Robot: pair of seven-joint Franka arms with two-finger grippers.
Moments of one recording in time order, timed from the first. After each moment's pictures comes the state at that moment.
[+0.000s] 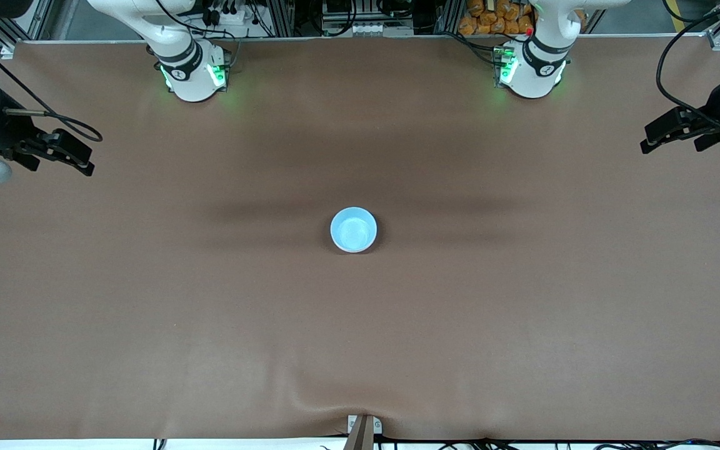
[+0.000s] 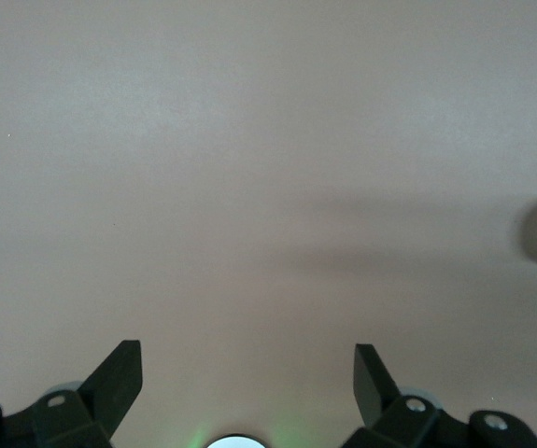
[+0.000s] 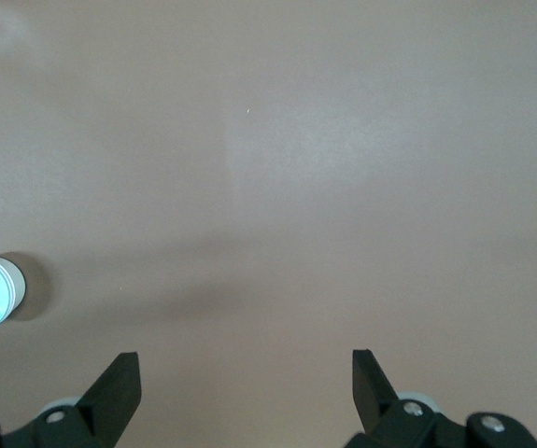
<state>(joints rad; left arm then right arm) -0.03 -0.08 0.01 -1.65 -0.04 1.53 -0.08 0.01 -0.01 0.08 -1.55 -0.02 1.56 0.19</state>
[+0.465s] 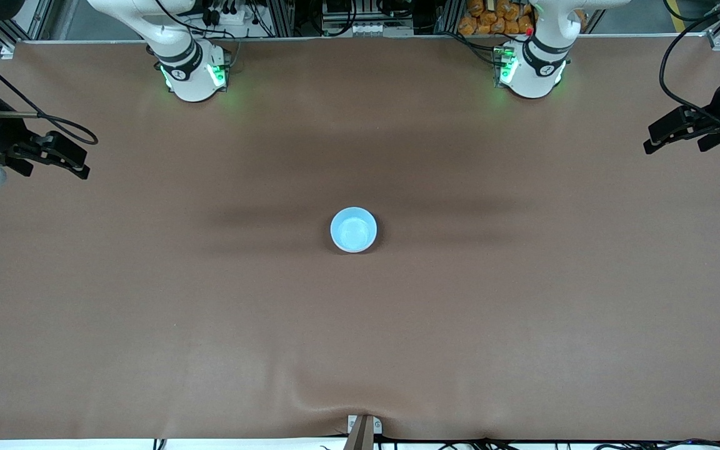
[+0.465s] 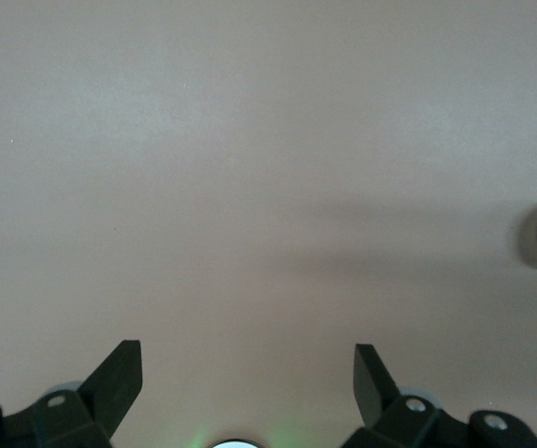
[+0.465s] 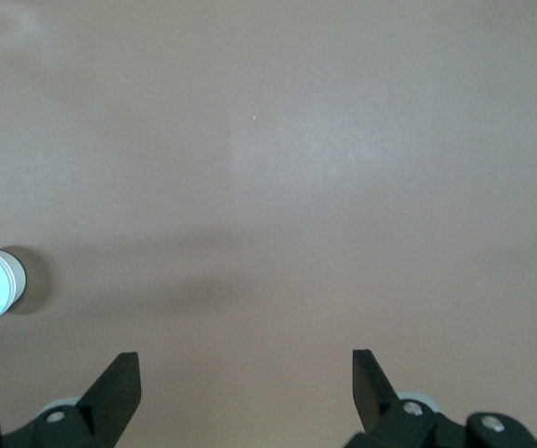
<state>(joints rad) -0.03 -0.08 0.01 -1.64 -0.05 1.54 -0.08 0.01 0.02 0.08 -1.50 -0.02 1.54 0.15</state>
